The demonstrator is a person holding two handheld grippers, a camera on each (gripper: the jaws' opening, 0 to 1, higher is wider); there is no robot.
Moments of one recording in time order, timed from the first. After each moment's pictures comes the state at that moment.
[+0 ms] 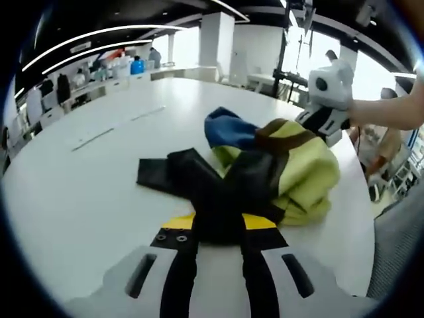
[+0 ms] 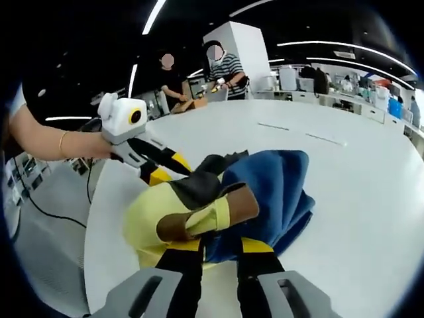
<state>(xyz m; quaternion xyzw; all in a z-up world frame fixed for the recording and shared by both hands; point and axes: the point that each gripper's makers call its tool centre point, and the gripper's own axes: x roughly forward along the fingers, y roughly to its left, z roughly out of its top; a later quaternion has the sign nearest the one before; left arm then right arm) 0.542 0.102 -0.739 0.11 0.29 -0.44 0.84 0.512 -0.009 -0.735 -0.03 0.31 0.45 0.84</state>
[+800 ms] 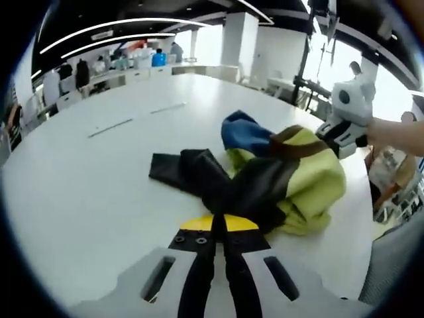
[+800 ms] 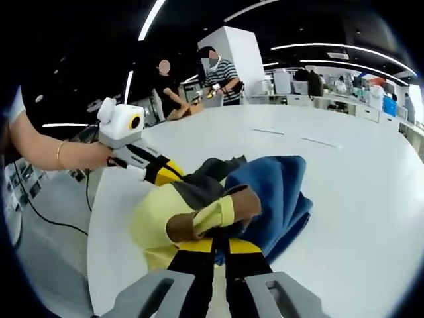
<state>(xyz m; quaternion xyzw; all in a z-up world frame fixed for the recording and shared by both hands) 0.544 0.112 -0.722 0.08 0.29 -0.38 0.87 0.508 -0.014 -0.720 -0.02 0.29 0.43 0.85</state>
